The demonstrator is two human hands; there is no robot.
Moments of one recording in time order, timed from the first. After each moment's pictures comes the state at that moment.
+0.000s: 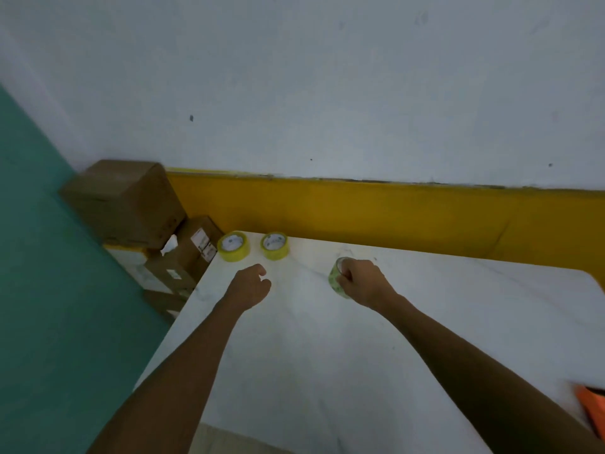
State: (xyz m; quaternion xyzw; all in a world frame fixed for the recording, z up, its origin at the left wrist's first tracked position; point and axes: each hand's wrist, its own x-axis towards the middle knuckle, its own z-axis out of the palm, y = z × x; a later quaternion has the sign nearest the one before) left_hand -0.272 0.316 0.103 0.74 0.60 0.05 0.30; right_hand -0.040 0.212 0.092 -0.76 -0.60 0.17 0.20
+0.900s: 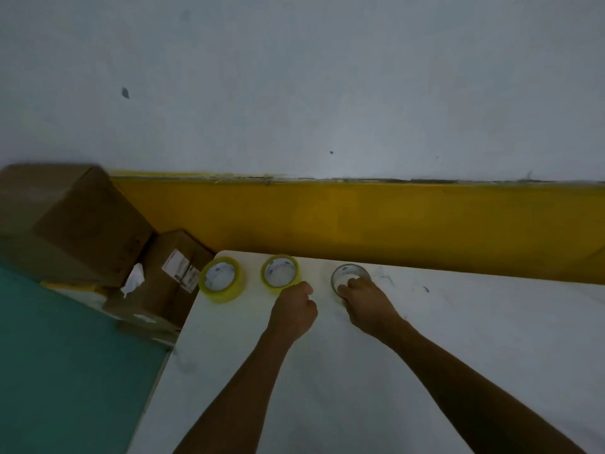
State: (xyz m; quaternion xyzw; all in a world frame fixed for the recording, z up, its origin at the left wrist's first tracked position) left_hand -0.174 0.494 -0.028 0.78 0.53 0.05 0.33; right_hand -0.011 0.428 -0.067 -0.74 -0.66 0.13 0.08
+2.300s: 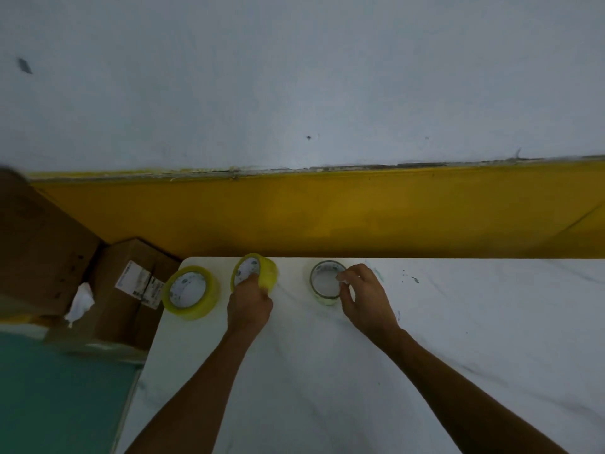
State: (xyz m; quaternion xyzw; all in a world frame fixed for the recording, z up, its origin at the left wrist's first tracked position) left_hand -0.192 0.569 -0.084 0.79 0.57 0.06 0.21; right_hand -0.007 0.433 -0.095 -0.79 -0.50 0.09 0.34
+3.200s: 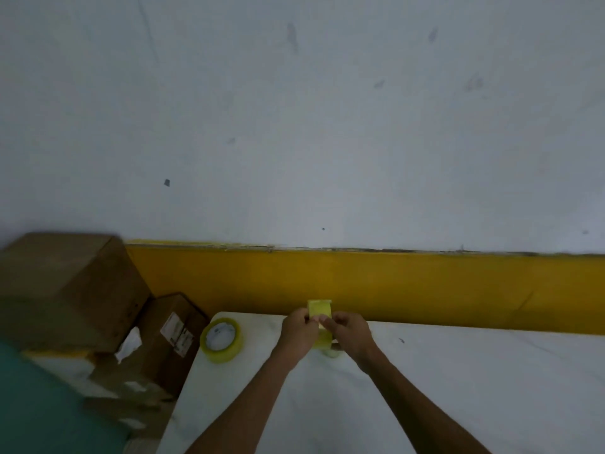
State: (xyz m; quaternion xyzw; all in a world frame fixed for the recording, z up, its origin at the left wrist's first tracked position) left_hand -0.171 0.492 0.075 0.69 0.50 0.15 0.49; right_hand -0.067 0.422 0.061 -0.74 -0.32 0.38 0.46
